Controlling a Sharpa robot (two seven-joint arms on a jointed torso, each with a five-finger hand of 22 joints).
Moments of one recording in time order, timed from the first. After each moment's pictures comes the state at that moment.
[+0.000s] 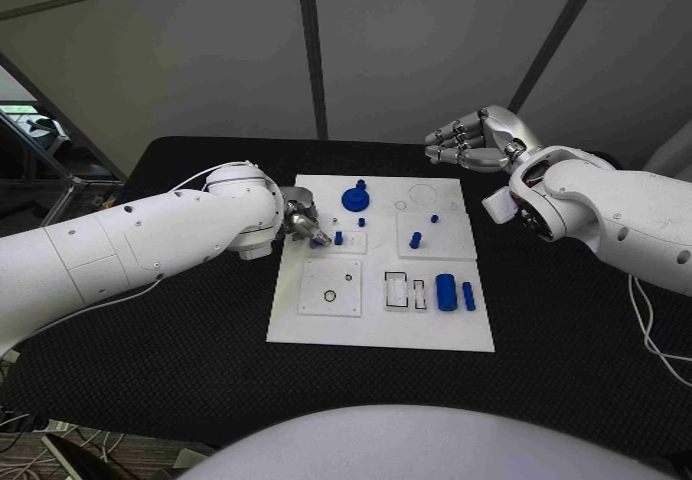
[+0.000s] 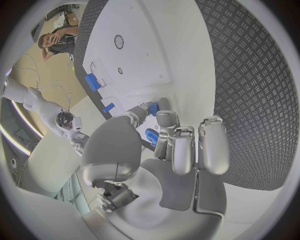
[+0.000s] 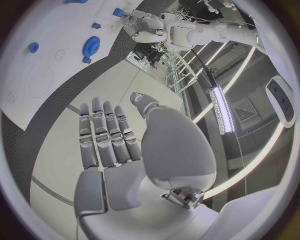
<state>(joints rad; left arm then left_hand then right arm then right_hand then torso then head) 1.19 -0.65 0.01 1.34 -1.19 0.16 -0.52 1.01 -0.13 0.50 0.04 0.30 0.98 0.02 0.67 0.50 1.30 -0.05 1.06 0.81 1.46 -0.09 1.56 1.31 0.13 1.46 0.02 1.38 1.31 1.16 -0.78 0.10 1.33 -0.75 -0.31 0.22 1.33 -0.14 0.32 0.11 0.35 0.96 0.23 0.07 0.07 1.06 0.17 0.15 0.06 1.11 0.14 0.07 0.14 0.18 0.84 0.26 0.16 0.07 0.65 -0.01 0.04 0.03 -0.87</state>
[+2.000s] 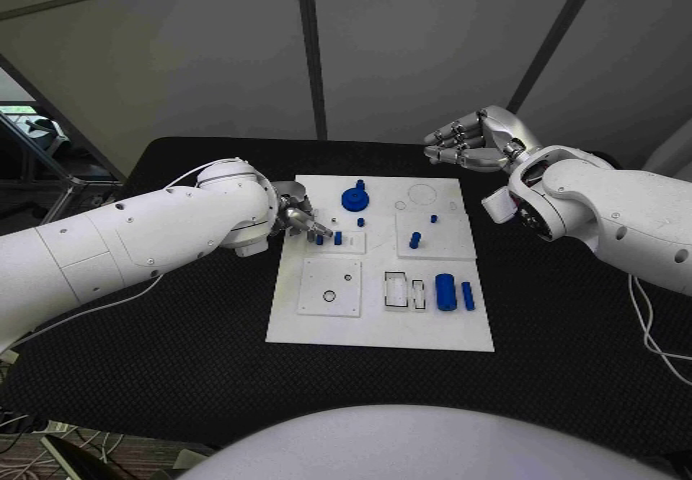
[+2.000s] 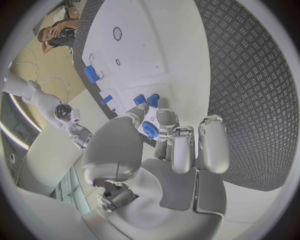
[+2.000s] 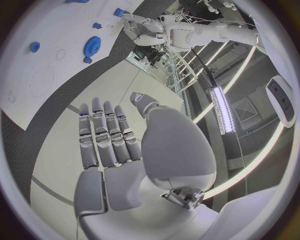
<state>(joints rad) 1.18 -0.66 0.03 1.33 -1.17 0.12 -0.52 0.97 -0.11 0.27 0.13 0.21 0.99 0.02 0.65 0.50 1.30 -0.04 1.04 0.80 1.47 -0.09 1.56 1.31 0.13 1.46 0.02 1.37 1.31 1.16 -0.78 0.10 1.33 -0.75 -0.30 0.21 1.33 -0.14 0.32 0.11 0.36 0.96 0.23 0.07 0.07 1.06 0.17 0.15 0.06 1.11 0.14 0.07 0.14 0.18 0.84 0.27 0.15 0.07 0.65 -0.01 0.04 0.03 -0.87</state>
